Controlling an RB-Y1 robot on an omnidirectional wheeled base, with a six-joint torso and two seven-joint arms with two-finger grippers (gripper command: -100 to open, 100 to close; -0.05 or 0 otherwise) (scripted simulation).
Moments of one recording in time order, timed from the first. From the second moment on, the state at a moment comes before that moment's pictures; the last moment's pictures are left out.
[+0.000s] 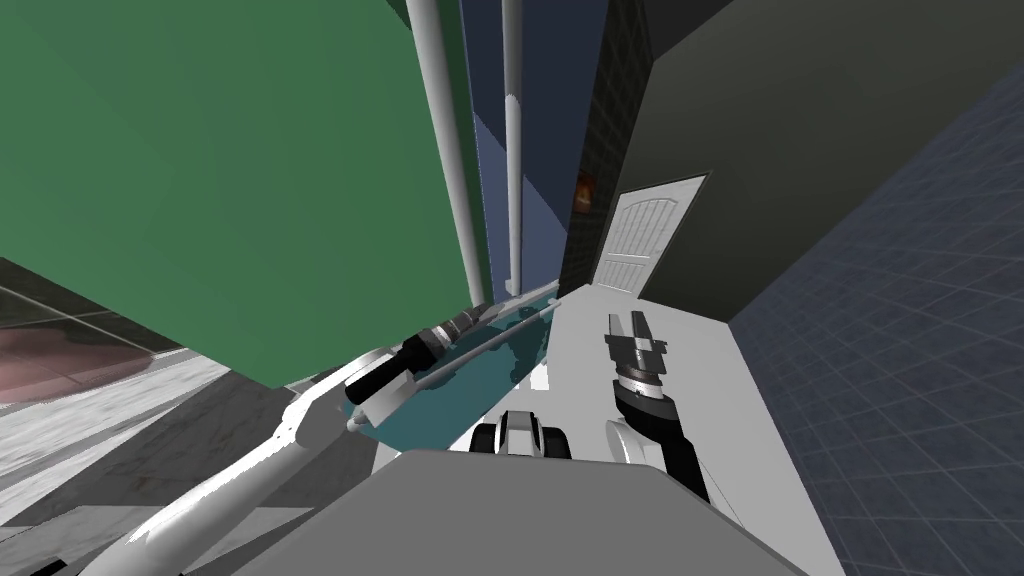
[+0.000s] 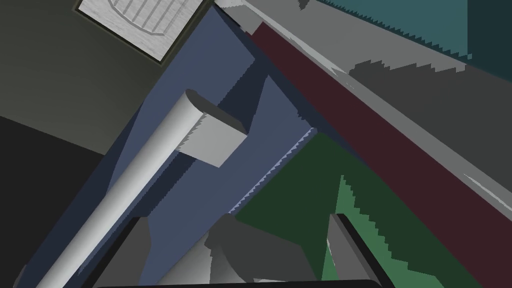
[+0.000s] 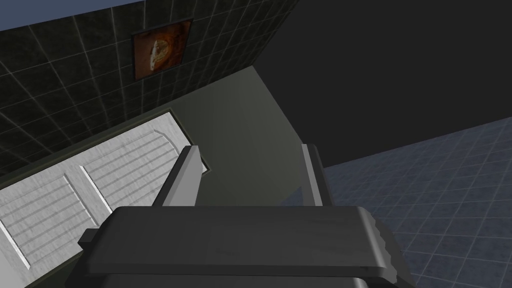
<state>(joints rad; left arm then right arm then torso) 0.13 0.92 -0.22 -2.46 0.13 0.34 -0.15 0.53 0.02 0.01 -2.21 0.00 -0.64 -0.11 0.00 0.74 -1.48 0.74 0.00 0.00</state>
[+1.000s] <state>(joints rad) -0.11 0.76 -0.31 -2.22 0.04 0.41 -0.12 0.53 0.02 0.01 -2.21 0.00 -0.64 -0.11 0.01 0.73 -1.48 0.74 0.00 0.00</state>
